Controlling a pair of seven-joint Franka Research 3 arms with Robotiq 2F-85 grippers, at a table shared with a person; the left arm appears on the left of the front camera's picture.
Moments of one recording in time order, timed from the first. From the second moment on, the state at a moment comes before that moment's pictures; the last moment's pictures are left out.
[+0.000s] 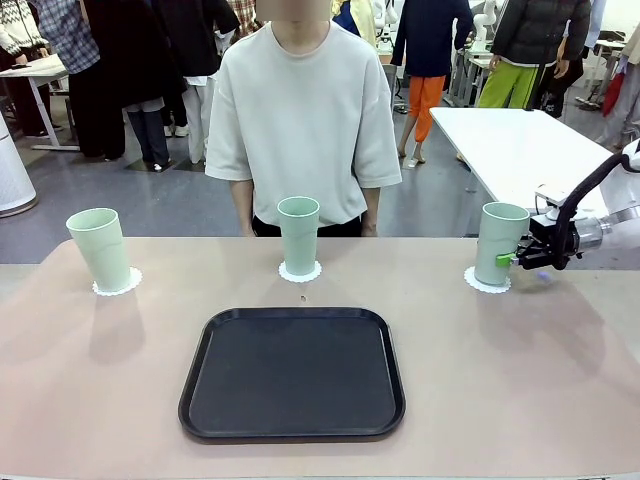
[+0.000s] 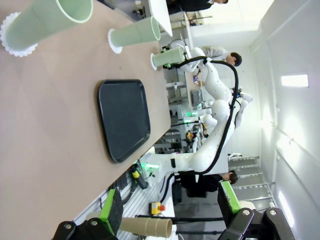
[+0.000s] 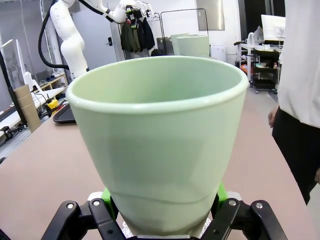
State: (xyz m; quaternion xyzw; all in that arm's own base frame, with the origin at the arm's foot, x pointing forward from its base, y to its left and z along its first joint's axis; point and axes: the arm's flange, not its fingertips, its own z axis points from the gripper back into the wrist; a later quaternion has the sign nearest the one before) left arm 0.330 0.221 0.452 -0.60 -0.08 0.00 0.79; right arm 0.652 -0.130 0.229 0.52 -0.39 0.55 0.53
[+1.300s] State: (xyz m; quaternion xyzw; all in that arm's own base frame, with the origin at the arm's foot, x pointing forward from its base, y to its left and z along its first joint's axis) left arm 0.330 0.221 0.452 -0.60 -0.08 0.00 0.79; right arm 0.647 -0.125 0.224 0.54 -0.37 0.55 0.52
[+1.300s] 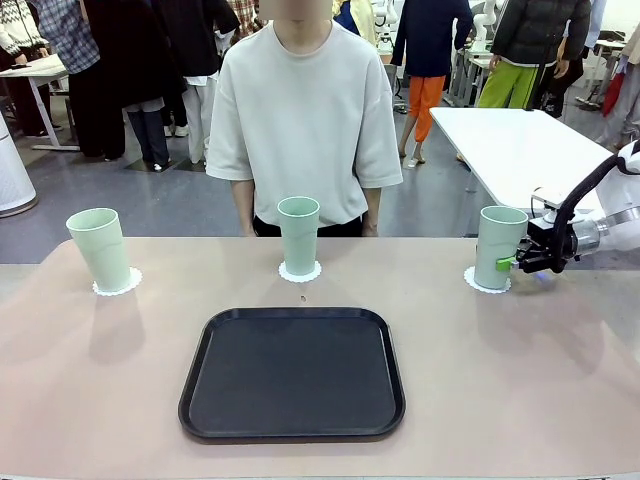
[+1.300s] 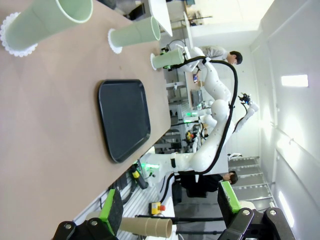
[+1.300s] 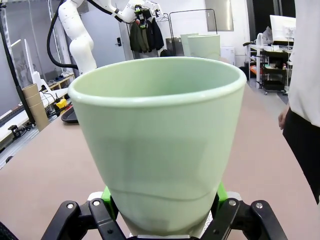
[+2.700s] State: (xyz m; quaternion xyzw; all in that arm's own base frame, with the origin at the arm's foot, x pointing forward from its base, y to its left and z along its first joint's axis) left arm 0.329 0.221 0.452 -0.60 -0.08 0.00 0.79; right arm 0.654 -0.142 0.226 0.53 -0.31 0.56 0.56
